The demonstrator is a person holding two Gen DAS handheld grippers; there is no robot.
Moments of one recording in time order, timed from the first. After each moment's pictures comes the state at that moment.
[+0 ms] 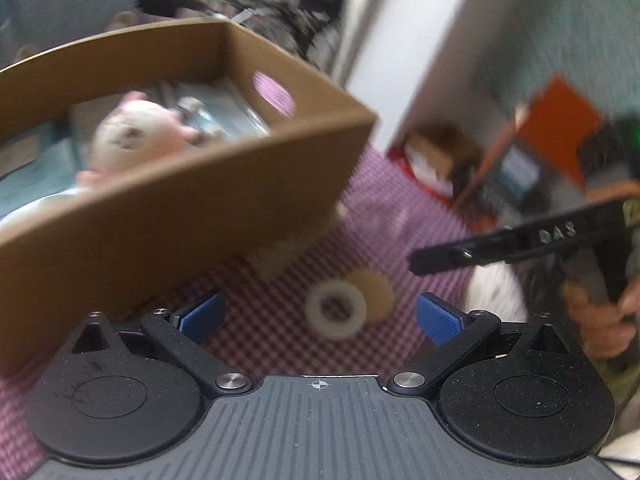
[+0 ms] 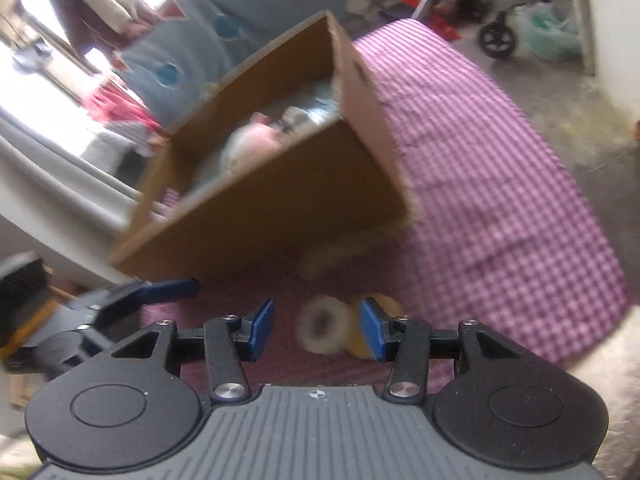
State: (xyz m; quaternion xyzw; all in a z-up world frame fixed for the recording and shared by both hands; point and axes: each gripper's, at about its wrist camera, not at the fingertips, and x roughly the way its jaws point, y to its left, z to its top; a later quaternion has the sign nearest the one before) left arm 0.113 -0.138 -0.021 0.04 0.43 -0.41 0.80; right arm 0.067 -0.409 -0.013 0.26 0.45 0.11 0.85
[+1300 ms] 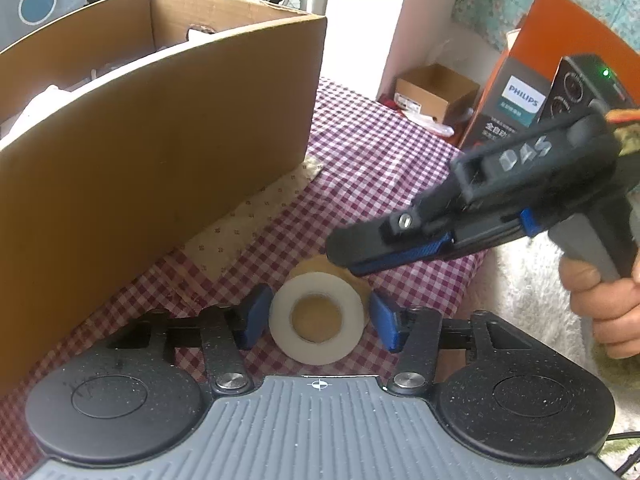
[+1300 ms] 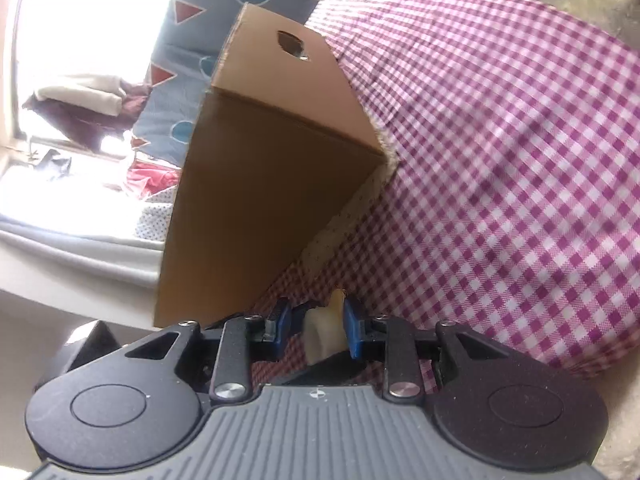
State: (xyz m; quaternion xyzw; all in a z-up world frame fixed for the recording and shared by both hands) left arm 0.104 -0.199 -0.073 0.14 0.43 -0.43 0.78; right arm 0.062 -0.446 -0.106 0.48 0.41 0.16 0.76
